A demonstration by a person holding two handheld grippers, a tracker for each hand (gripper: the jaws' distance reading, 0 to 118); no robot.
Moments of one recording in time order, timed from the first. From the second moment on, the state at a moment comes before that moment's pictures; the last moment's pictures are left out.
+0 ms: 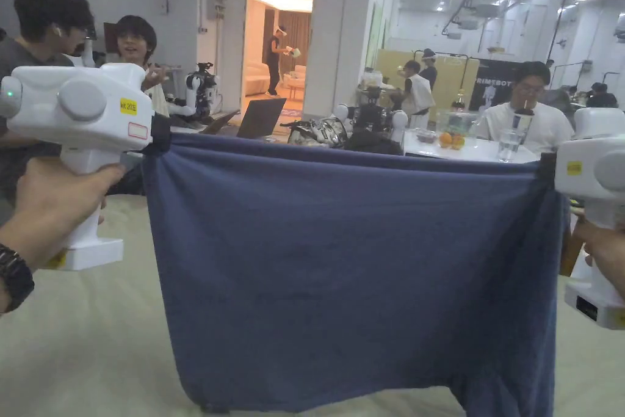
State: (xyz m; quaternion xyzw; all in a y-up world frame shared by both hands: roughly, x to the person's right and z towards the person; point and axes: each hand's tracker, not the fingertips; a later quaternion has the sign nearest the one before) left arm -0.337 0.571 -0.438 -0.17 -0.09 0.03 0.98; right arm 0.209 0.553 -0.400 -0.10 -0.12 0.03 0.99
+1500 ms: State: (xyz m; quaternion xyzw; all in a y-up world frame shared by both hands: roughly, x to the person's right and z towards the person) left arm -0.330 0.386 -0.290 -0.22 -0.15 0.06 0.96; right arm 0.212 0.378 -0.204 -0.18 -0.16 0.04 0.97
